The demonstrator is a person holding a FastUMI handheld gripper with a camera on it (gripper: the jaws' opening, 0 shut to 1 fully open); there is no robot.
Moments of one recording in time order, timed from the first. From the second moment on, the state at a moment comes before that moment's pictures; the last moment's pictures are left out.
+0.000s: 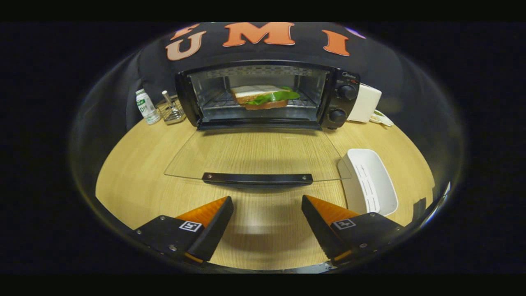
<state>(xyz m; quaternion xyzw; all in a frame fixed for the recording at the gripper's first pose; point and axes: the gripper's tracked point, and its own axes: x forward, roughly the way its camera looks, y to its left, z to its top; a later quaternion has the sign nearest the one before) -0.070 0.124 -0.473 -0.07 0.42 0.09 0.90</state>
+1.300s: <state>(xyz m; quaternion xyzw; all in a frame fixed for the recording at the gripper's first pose) 0.021 0.149 -0.356 -0.01 0.34 0.08 0.94</state>
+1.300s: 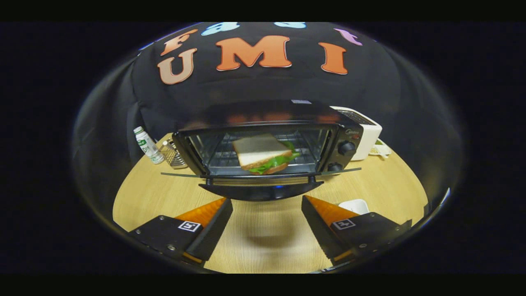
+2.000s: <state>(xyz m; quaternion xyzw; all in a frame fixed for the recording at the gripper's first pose) 0.070 0.143 -0.312 0.02 0.27 0.06 0.96</state>
